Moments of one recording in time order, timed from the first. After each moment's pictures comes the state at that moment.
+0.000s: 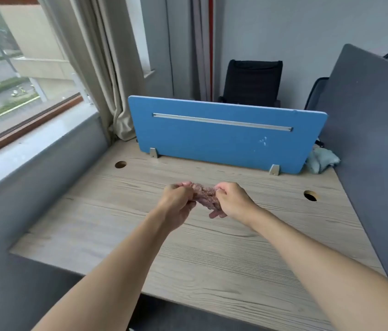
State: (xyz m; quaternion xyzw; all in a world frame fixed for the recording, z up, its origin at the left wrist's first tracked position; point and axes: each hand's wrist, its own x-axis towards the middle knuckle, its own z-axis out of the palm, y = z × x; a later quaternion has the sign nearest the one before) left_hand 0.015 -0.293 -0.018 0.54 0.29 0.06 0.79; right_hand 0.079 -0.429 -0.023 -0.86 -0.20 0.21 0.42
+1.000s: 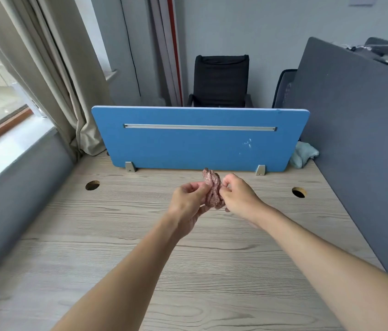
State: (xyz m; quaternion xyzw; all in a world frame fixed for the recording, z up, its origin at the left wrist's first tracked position) left_hand 0.093 -0.277 -0.024 0.55 0.20 -0.02 0.81; right_hand 0.135 -0.405 -0.010 -0.88 -0.10 0.14 0.44
